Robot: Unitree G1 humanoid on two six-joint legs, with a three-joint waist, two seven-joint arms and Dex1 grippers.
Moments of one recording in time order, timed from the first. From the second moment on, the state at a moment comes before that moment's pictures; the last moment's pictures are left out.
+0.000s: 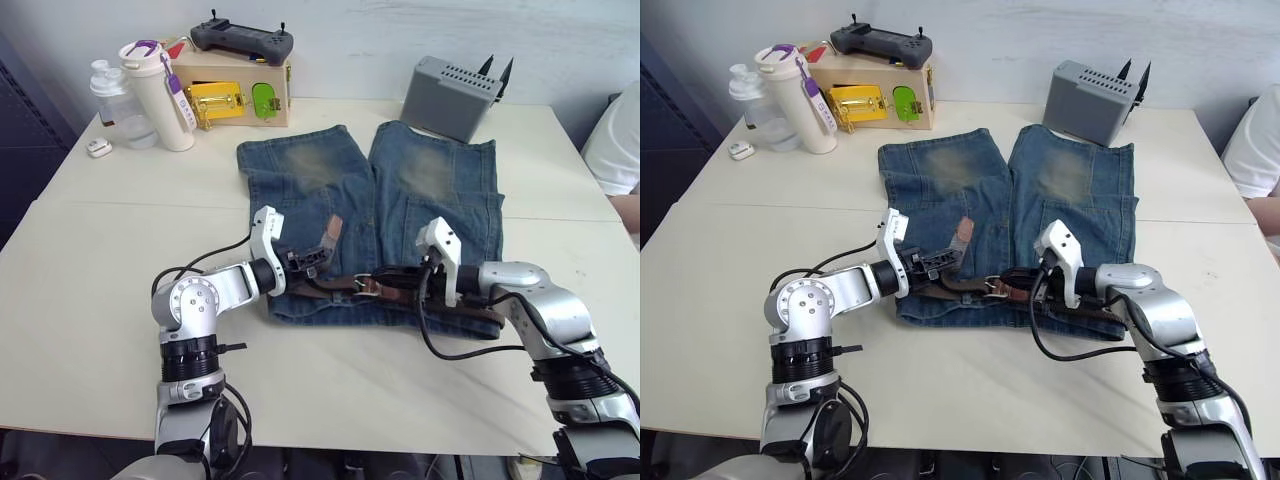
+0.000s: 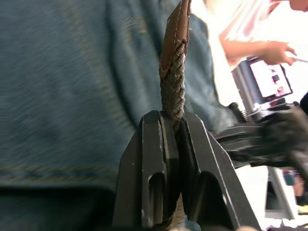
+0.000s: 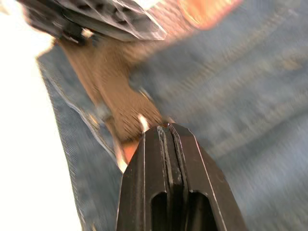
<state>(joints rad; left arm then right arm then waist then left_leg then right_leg) -0.59 0.09 0.25 -0.07 -0.66 1.24 -0.25 -0.50 -0.61 0.12 -0.04 0.44 0.63 1.01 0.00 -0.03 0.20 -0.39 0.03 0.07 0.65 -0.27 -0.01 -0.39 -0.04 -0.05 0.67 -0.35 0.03</state>
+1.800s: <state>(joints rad) -0.65 0.16 0.11 -0.03 -0.62 0.92 -0.34 -0.78 -0.51 0.39 0.33 0.15 0.60 1.24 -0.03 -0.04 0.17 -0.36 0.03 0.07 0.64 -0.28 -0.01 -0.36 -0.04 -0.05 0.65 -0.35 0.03</state>
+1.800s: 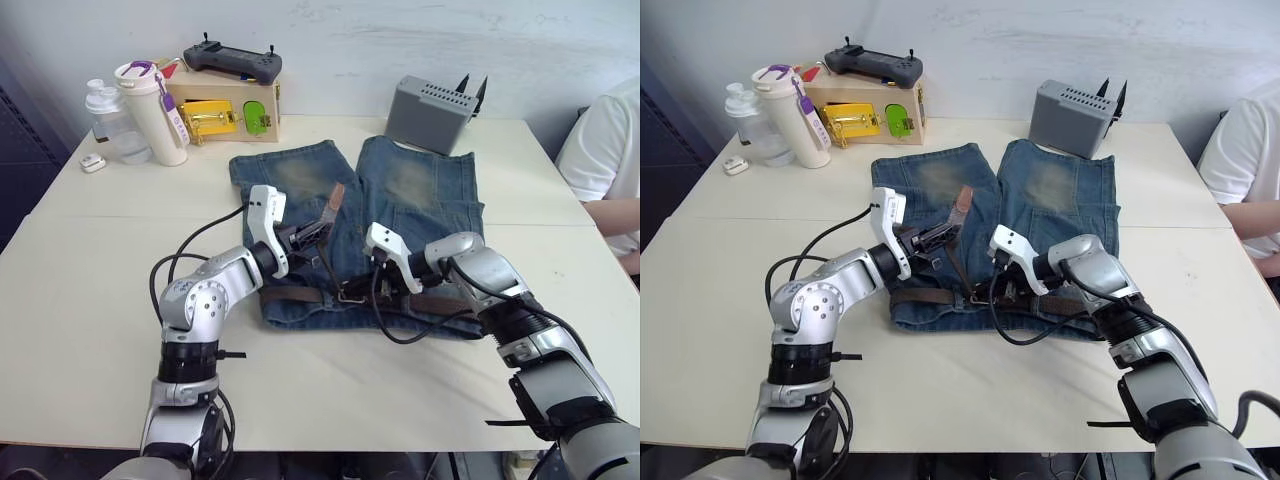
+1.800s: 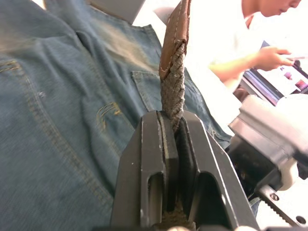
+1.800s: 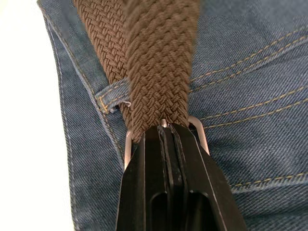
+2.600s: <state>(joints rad) -1.28 -0.01 0.00 0.94 -0.47 0.56 -0.96 -0.63 -0.63 0.39 0.12 0.01 0.23 1.21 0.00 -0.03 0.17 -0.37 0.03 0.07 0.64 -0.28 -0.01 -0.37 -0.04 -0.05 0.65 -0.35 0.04</state>
